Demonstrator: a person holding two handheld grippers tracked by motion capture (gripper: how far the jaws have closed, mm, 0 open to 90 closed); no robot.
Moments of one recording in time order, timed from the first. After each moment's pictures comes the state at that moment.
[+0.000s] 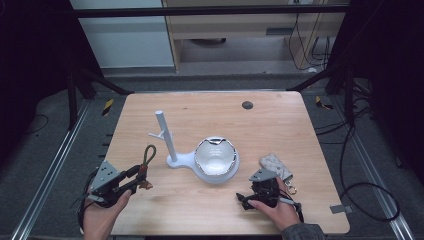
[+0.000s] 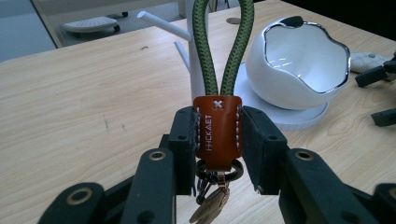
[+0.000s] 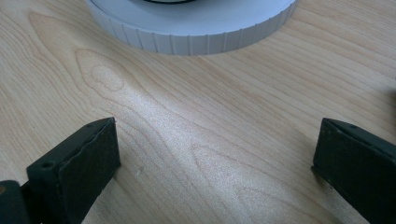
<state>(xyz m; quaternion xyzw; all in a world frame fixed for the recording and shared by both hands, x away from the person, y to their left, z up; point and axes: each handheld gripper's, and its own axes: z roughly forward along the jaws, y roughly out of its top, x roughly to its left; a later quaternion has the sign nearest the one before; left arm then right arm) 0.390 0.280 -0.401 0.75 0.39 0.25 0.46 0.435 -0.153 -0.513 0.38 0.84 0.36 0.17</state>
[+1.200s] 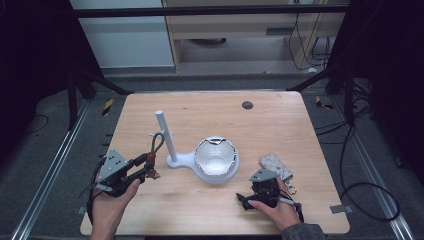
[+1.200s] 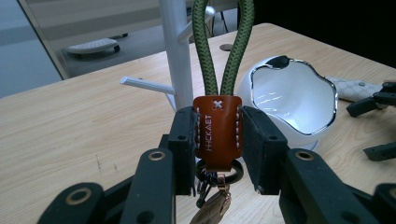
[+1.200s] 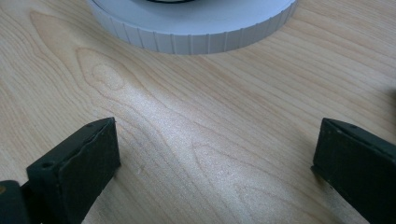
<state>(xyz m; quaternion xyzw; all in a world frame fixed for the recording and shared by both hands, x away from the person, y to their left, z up) 0.407 0.255 -0.375 0.74 0.38 0.27 0.48 0.435 -0.153 -0.513 0.38 0.84 0.36 0.17</state>
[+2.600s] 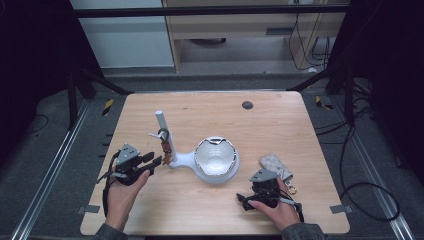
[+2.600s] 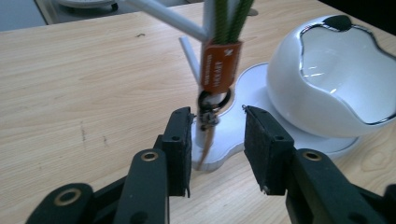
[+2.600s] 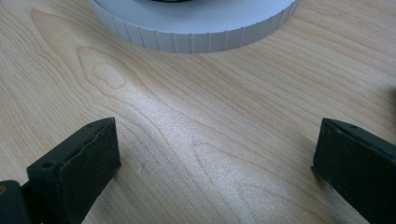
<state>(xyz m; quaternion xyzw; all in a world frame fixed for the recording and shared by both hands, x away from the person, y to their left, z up) 0.455 0.256 -0.423 0.75 0.44 0.22 0.44 0.434 -0.154 -0.513 0.38 0.84 0.36 0.17</state>
